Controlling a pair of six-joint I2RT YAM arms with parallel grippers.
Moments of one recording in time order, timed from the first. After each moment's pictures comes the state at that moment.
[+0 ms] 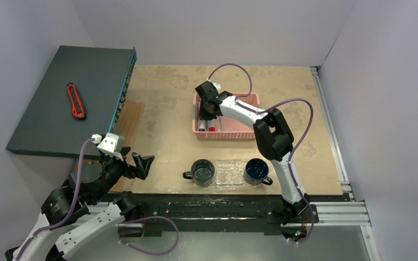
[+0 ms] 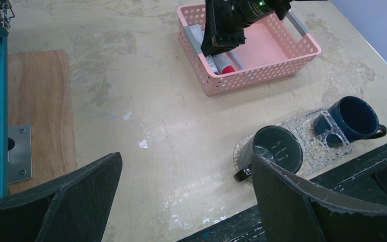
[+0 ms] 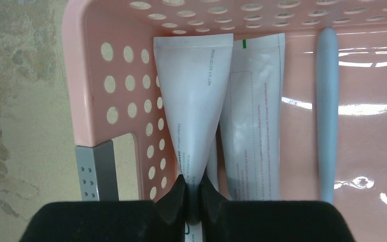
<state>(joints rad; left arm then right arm) -0.85 0.26 0.88 -0.91 -0.43 -0.30 0.68 2.24 1.82 -0.55 0.16 0.73</state>
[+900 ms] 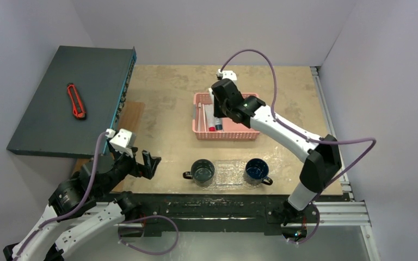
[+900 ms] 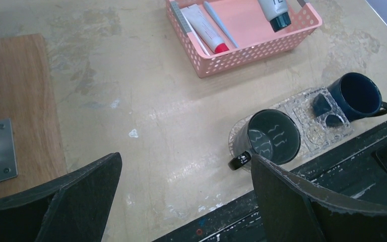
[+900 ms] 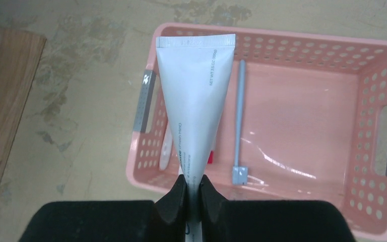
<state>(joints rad) -0.84 0.34 0.88 -0.91 -0.36 -0.30 0.74 1.70 1.53 -0.57 0.35 0.51</state>
